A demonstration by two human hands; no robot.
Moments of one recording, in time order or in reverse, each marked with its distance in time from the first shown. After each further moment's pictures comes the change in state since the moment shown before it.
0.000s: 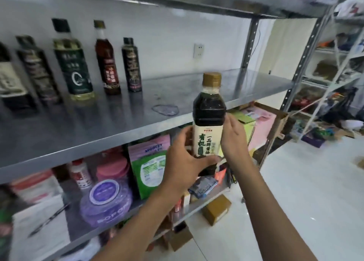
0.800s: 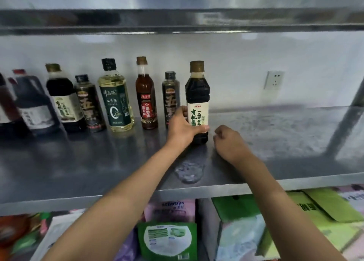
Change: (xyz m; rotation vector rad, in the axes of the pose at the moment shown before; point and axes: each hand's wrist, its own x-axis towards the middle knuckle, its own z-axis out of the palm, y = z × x) left_hand 0.304 -0.049 -0.050 0.357 0.541 -0.052; right_hand 0.252 0.058 0.131 -0.418 -0.641 -0.141
